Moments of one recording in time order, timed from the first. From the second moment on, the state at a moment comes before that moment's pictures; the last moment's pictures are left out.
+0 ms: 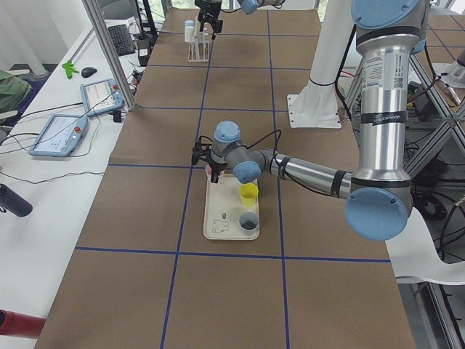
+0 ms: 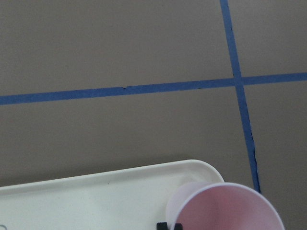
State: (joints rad) left arm -0.99 -1.53 -1.80 -2.20 -2.11 -0.87; right arm 0.94 -1.11 1.94 -1.49 2.05 0.12
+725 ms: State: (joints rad) left arm -1.10 -1.70 -1.92 -2.16 -2.34 -1.17; right arm 0.84 -1.12 1.86 -1.21 2.01 0.13
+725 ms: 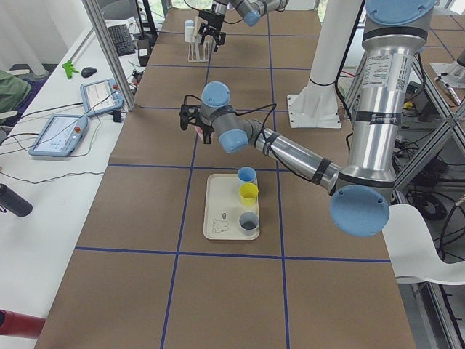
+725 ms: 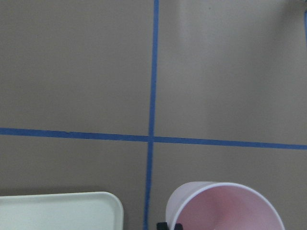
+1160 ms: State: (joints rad) left arm -1.08 -1.84 -1.96 -2.20 -2.38 -1.46; right arm 0.75 -1.11 1.84 -1.01 1.93 0.24
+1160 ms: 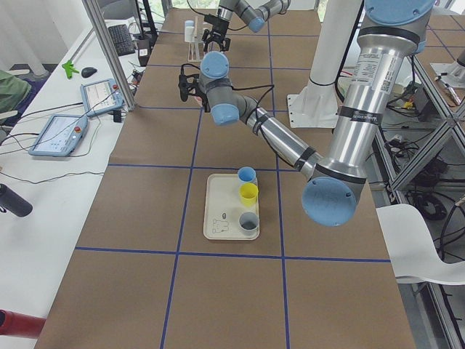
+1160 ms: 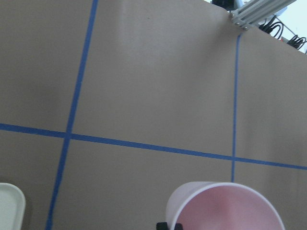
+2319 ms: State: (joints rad) left arm -0.87 -2.00 -1.94 -2.33 -2.28 -1.79; right arm 0.49 -1.04 1.83 -0.75 1.60 0.27
